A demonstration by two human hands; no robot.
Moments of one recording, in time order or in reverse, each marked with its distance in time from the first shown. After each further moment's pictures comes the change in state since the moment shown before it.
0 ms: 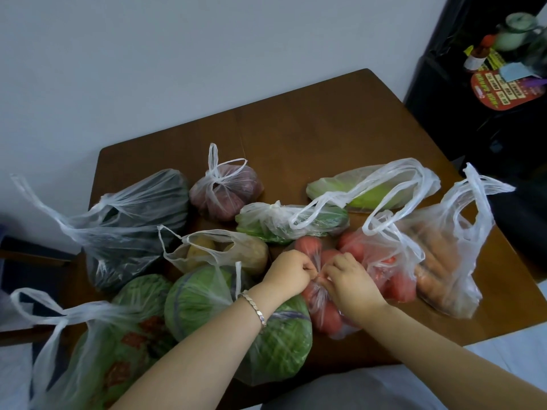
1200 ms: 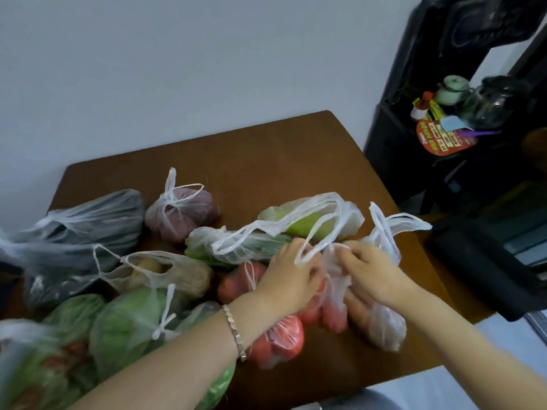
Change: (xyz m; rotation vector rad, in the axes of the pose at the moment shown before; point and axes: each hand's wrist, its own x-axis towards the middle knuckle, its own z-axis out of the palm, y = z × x) left_hand -0.003 0.123 0.026 0.310 0.236 0.417; right_hand -0.009 0.067 -0.159 0.551 -0.077 0.338
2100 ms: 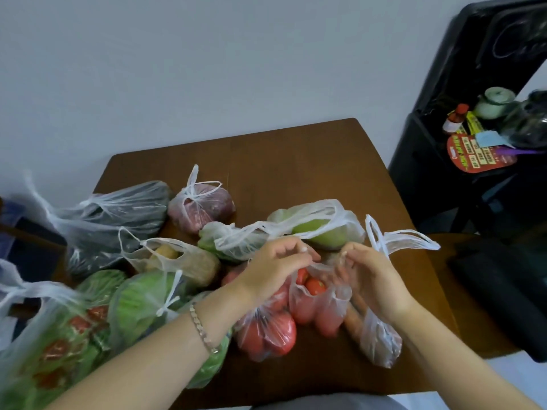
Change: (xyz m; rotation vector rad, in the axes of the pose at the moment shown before) left_hand -0.007 0.036 -0.042 -0.952 0.093 -0.299; right_hand 0.002 0.017 -0.019 0.928 -0.333 -0.181
